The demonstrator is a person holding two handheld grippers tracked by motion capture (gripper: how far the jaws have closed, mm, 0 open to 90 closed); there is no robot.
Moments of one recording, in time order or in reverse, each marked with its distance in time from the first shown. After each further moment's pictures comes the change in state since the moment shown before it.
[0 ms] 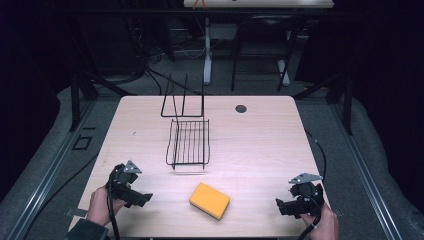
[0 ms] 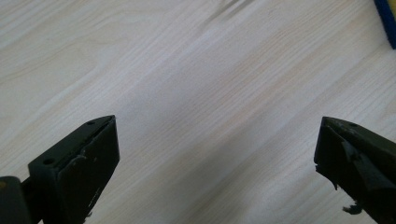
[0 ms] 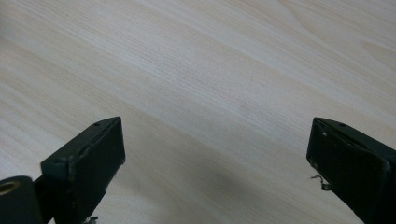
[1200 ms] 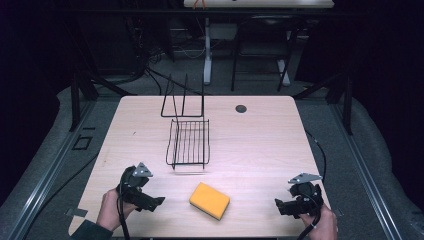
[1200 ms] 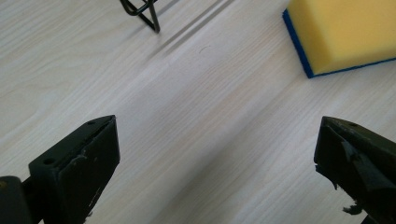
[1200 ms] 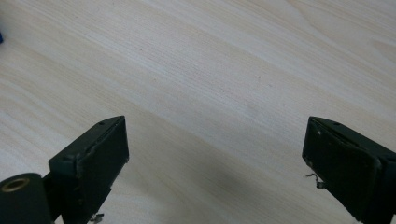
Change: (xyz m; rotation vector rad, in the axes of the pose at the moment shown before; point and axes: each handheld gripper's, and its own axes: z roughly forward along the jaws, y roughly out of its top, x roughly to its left) left arm -0.037 0.016 -0.004 -0.072 -0.076 0.050; right arm 0.002 0.001 0.001 -0.003 0.021 0.009
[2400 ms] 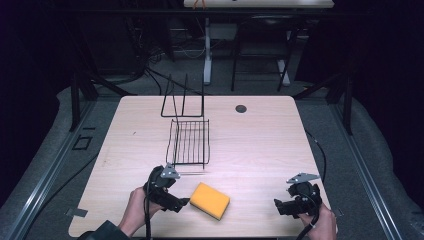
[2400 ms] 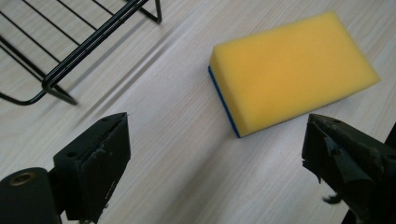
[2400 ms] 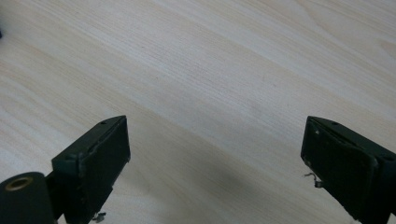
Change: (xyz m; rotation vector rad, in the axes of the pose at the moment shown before) left arm -0.047 0.042 0.027 -0.029 -0.085 0.085; right arm 0.001 0.002 0.003 0.020 0.004 -0.018
